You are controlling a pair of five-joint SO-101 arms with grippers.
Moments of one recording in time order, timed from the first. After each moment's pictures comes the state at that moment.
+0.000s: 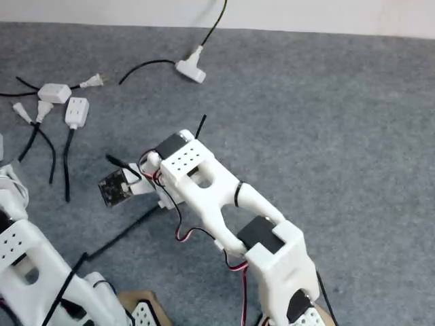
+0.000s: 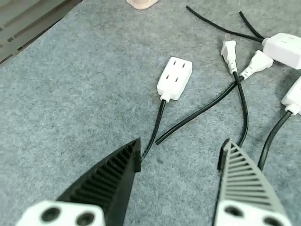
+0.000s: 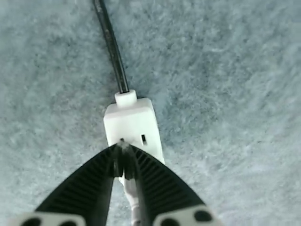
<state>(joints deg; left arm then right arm) -52.2 -45.1 54.3 36.4 -8.9 -47.5 29.7 -8.0 71.3 73.1</state>
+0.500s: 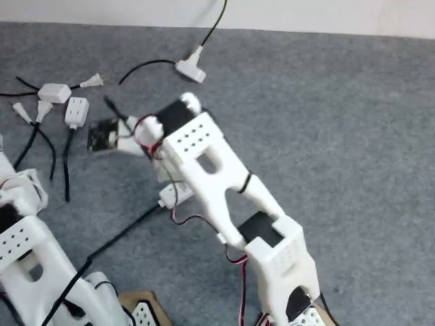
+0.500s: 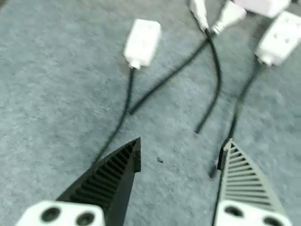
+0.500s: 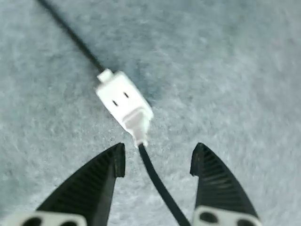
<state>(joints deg) -46.2 -45.1 54.2 46.2 -11.3 -44.8 25.9 -40.6 100.0 50.9</state>
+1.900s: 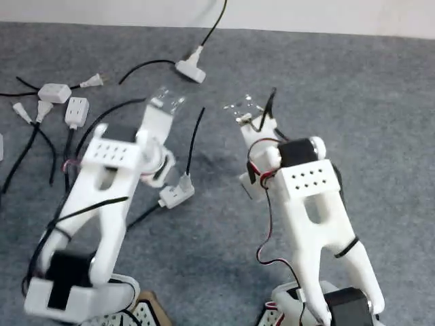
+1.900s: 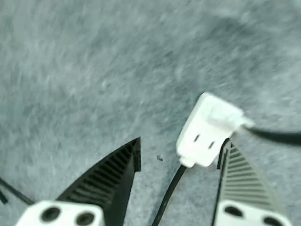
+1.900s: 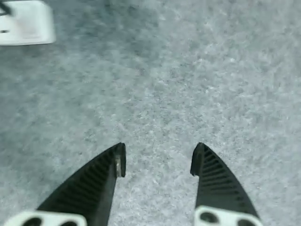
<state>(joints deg) 4.4 -7.3 23.0 69.8 -17.1 -19.2 -22.2 26.7 77.6 18.4</state>
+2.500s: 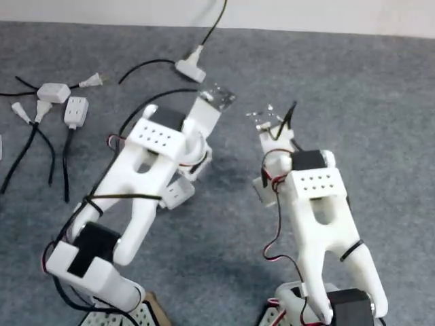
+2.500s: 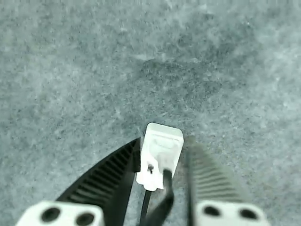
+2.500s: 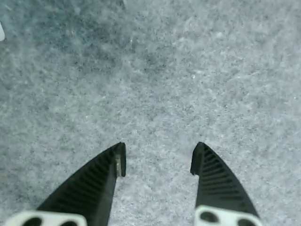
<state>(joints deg) 15.6 4.8 9.3 75.7 -15.3 -13.9 -22.2 35.8 68.9 18.3</state>
